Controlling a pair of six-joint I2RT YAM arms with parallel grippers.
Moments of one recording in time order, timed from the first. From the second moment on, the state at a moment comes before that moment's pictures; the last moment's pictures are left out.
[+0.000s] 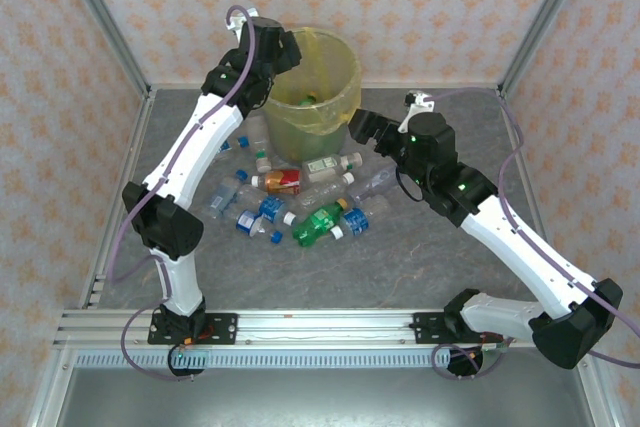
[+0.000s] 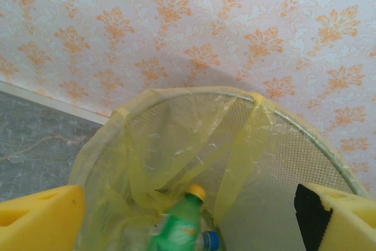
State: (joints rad) left arm -0.38 1.88 2.10 -0.67 -0.44 -0.58; right arm 0.62 1.14 1.16 -0.31 0.18 0.67
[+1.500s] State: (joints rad) left arm -0.38 1.30 1.51 -0.56 -0.34 -0.46; right arm 0.62 1.42 0.67 -0.23 -0.05 1.38
